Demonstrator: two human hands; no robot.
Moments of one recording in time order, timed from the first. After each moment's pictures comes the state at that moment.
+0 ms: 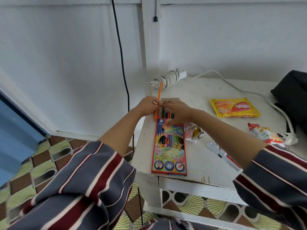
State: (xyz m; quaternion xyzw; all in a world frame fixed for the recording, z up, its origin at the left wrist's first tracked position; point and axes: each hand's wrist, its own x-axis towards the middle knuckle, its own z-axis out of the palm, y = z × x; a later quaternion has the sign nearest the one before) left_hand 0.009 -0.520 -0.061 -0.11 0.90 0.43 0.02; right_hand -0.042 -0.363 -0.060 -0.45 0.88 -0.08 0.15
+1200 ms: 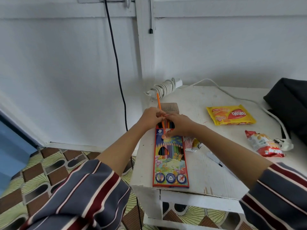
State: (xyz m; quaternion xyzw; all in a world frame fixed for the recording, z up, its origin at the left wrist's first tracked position) left_hand 0.013 -0.502 -0.062 -0.03 0.93 0.37 -0.04; right_hand -0.029 -0.355 -0.061 -0.39 0.90 -0.11 0.14
